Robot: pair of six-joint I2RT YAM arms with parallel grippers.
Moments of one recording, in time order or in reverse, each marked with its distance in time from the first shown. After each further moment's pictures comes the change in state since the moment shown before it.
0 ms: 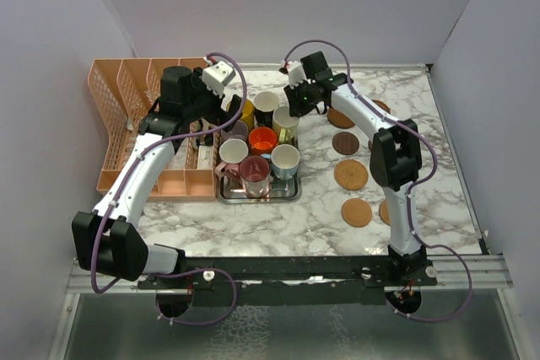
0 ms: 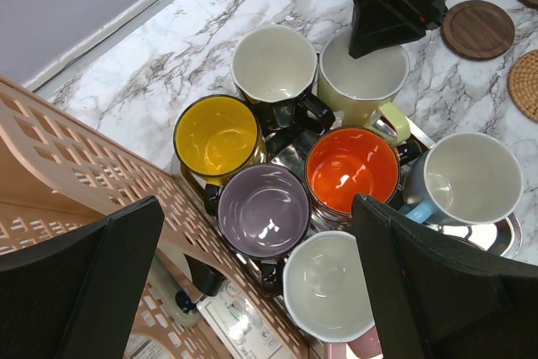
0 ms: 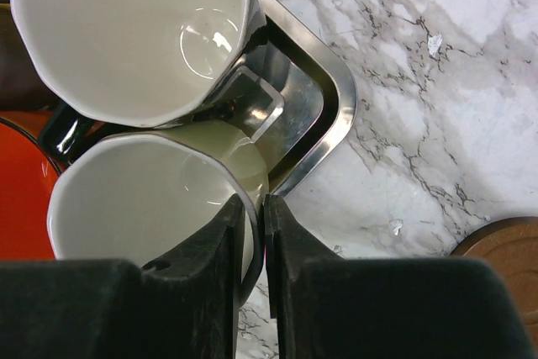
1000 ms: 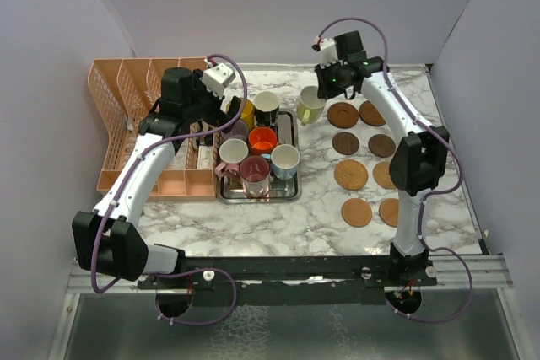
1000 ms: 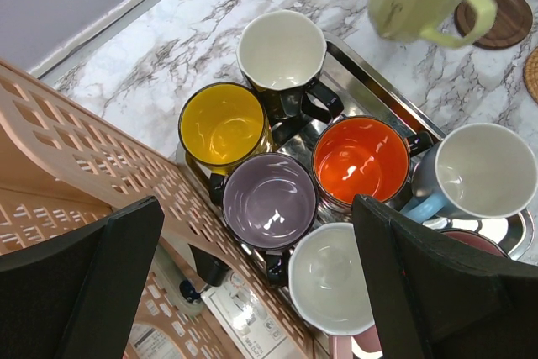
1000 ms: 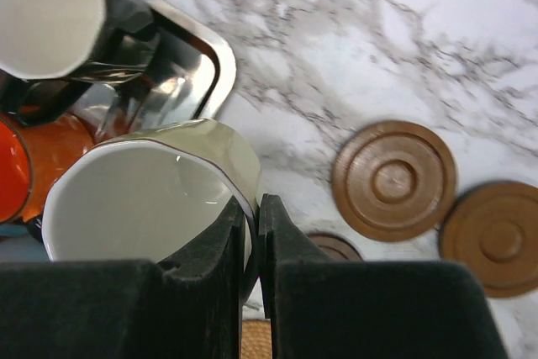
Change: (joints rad) left arm 0.000 0.000 -0.008 -0.013 -0.026 0.014; right arm -0.092 -0.112 0.058 -0.126 0.071 0.031
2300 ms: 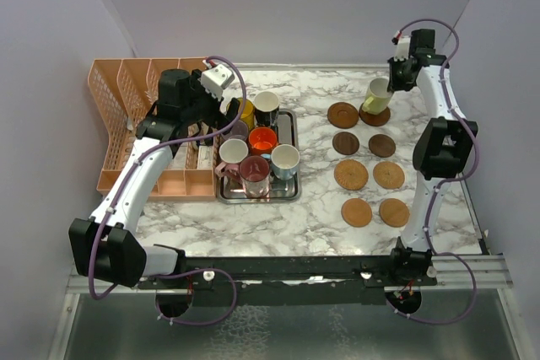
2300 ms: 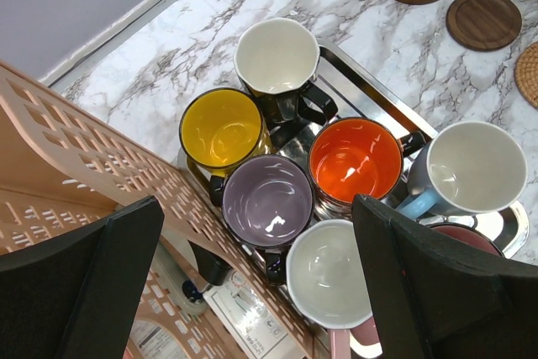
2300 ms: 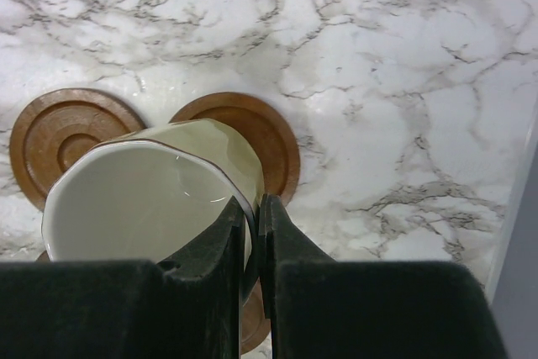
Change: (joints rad) left arm -0.001 -0.037 -0.013 -0.003 0.013 0.012; right arm -0.447 0.103 0.079 -0.019 0.075 -0.023
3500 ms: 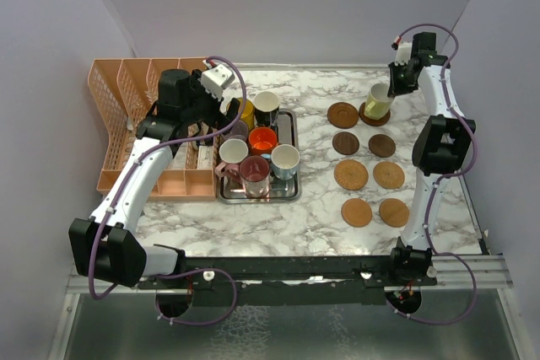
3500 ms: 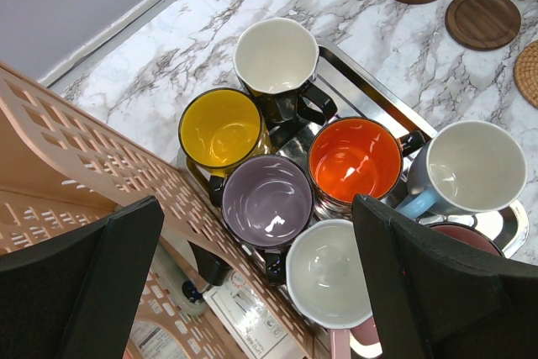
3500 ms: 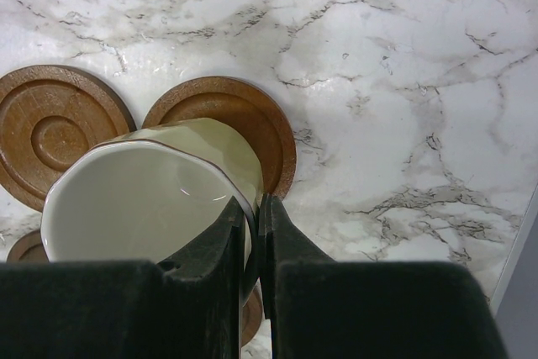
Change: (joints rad) left arm 0.000 0.000 0.000 0.000 0.003 0.011; right arm -0.047 0.092 0.092 -0.078 -0.051 -0.051
